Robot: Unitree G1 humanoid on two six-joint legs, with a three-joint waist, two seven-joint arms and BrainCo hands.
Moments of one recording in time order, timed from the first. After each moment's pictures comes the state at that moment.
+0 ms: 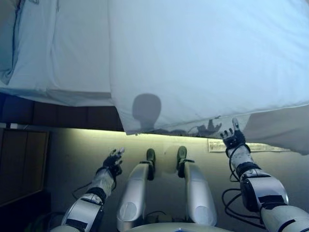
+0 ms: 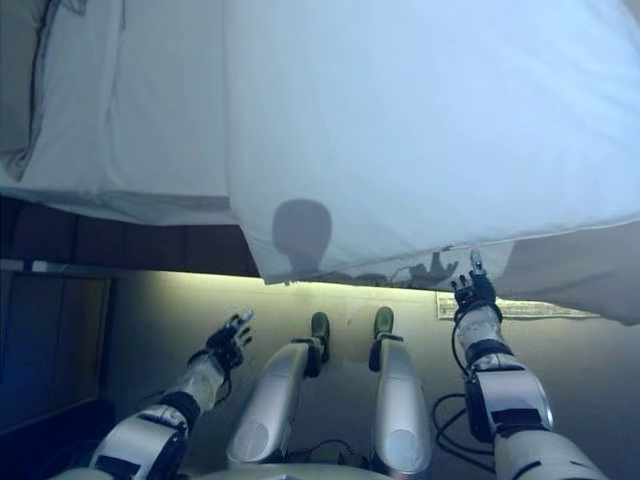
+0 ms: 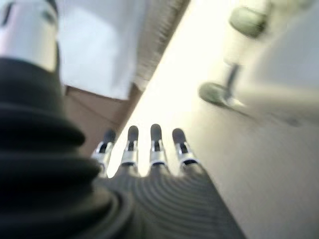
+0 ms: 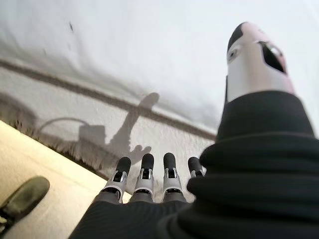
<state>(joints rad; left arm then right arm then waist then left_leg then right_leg) -0.39 0.23 -0.21 1.15 -0.97 -0.15 -0.09 -0.63 -0.40 -0.04 1.27 1.28 -0.10 0.01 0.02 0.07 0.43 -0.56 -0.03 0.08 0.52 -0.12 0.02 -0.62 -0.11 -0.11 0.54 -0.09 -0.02</state>
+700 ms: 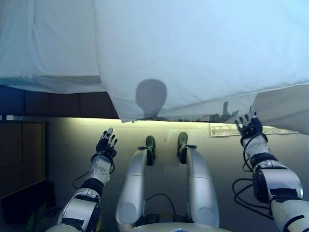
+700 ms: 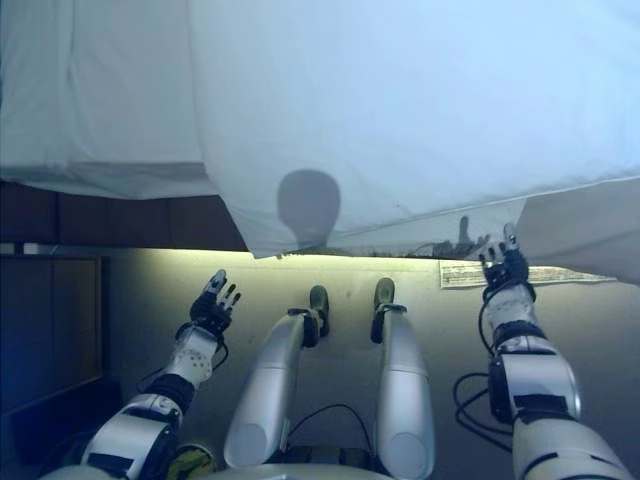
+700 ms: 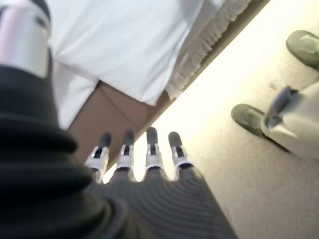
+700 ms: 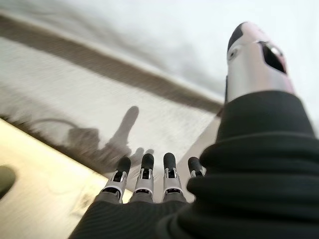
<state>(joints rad) -0.39 0.26 -0.13 0.99 -1.13 -0.19 -0.05 -0.77 -0.56 -0.07 1.28 1.28 -0.07 0.06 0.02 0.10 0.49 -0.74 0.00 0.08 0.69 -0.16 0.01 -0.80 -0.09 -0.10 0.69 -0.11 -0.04</state>
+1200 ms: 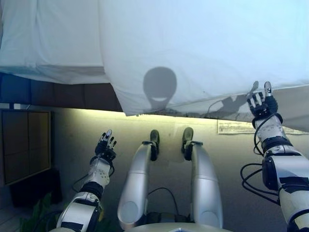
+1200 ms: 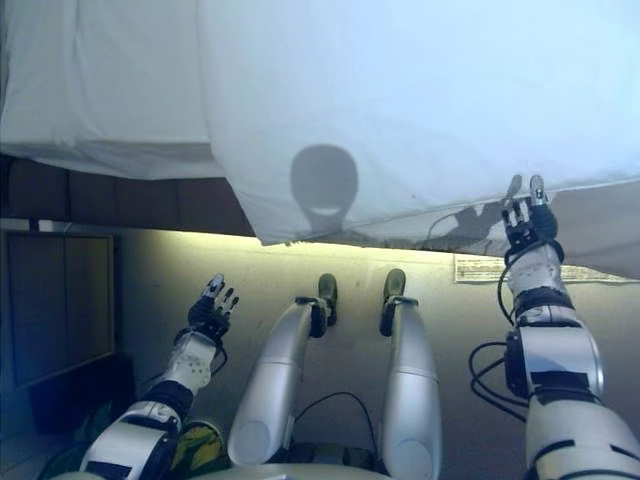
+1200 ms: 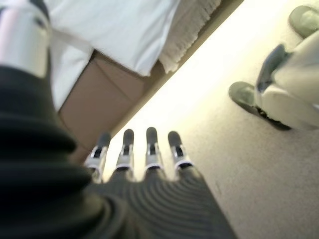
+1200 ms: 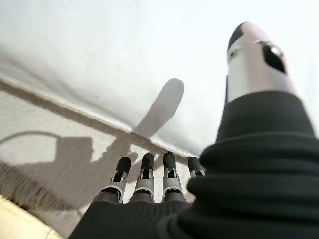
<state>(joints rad) -0.34 0.26 -0.13 0.93 -1.13 -0.22 -0.05 -0.89 -0.64 -0.02 1.26 1.27 -0.06 0.05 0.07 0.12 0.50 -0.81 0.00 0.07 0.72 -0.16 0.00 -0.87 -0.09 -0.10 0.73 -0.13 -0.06</state>
